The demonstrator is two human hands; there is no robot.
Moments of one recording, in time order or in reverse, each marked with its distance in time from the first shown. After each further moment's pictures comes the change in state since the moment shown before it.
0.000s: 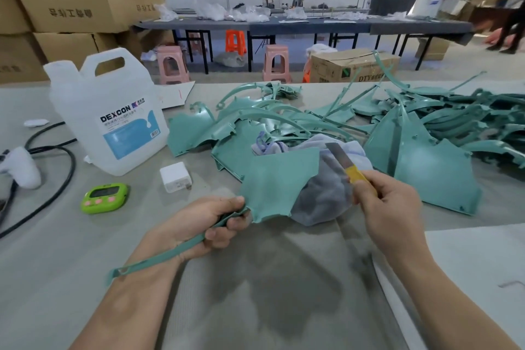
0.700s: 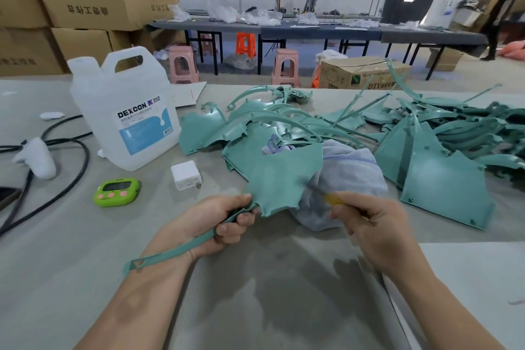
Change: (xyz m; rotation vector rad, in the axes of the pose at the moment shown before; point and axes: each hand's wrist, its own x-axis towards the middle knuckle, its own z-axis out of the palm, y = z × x) left_hand -0.001 0.001 0.004 -0.163 0.069 -0.012; right_hand -0.015 -0.018 0.011 0.043 -0.263 -0.082
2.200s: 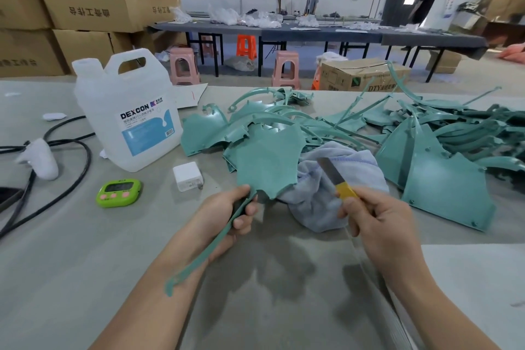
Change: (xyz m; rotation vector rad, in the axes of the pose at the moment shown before) left_hand 0.009 -0.005 0.014 -0.066 0.175 0.210; right_hand -0.002 0.002 0.002 0.055 0.122 0.054
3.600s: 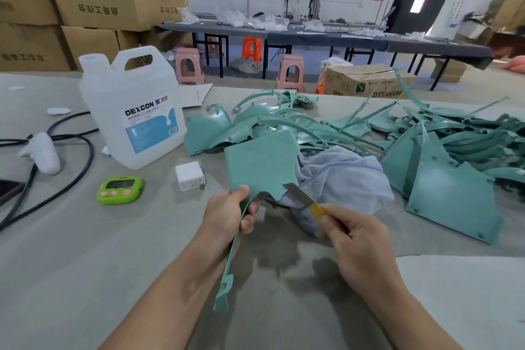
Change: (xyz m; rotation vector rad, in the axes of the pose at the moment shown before) left_hand 0.010 -0.015 0.008 -0.015 0.275 0.236; right_hand -0.012 -0.013 0.028 -0.188 -0.144 0.012
